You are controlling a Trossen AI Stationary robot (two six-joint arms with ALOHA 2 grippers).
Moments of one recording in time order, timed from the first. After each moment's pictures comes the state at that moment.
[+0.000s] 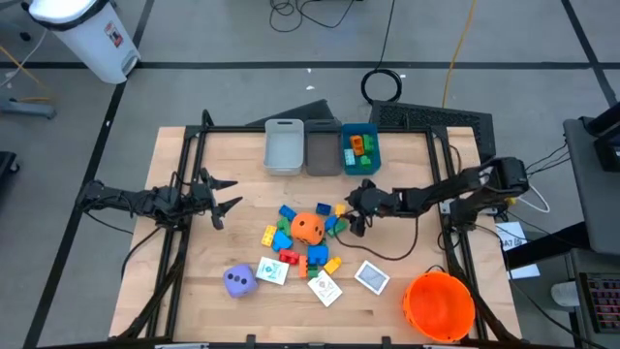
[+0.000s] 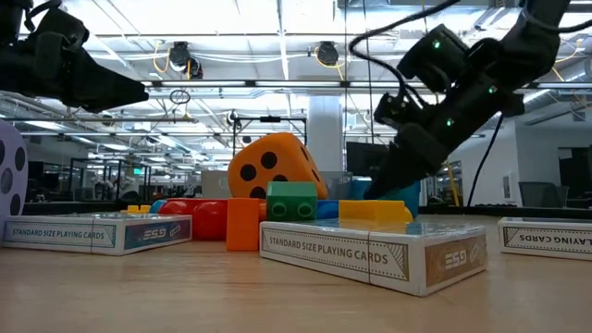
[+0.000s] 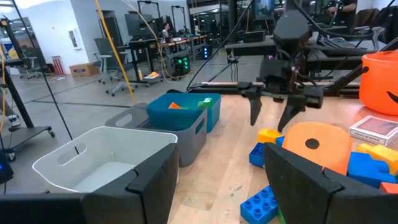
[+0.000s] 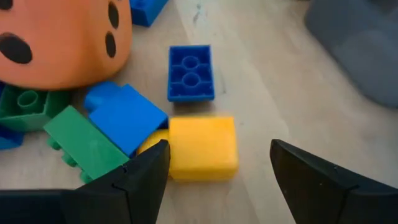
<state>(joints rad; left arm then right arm) -0.19 0.05 0.05 -0.02 -0.52 0.07 -0.03 1.55 0.52 0.35 0.18 0.17</state>
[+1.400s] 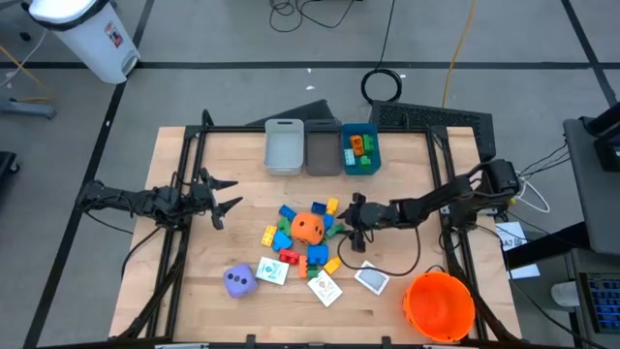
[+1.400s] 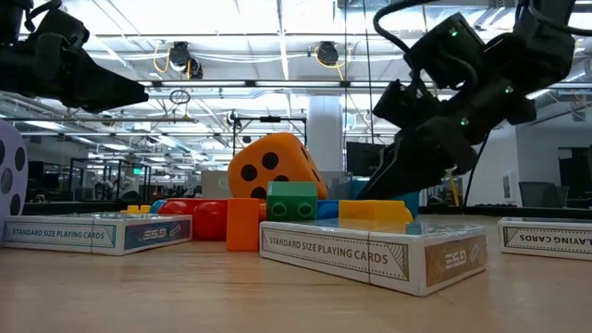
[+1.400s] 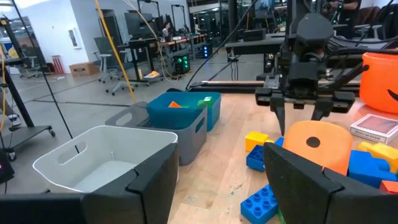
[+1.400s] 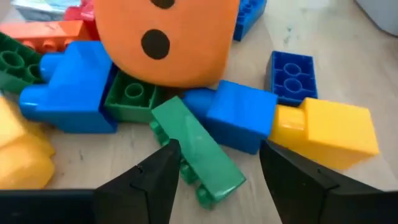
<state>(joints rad) -0.19 0.05 0.05 -0.02 -0.52 0.07 0.09 1.64 0.52 0.52 0.12 0.09</state>
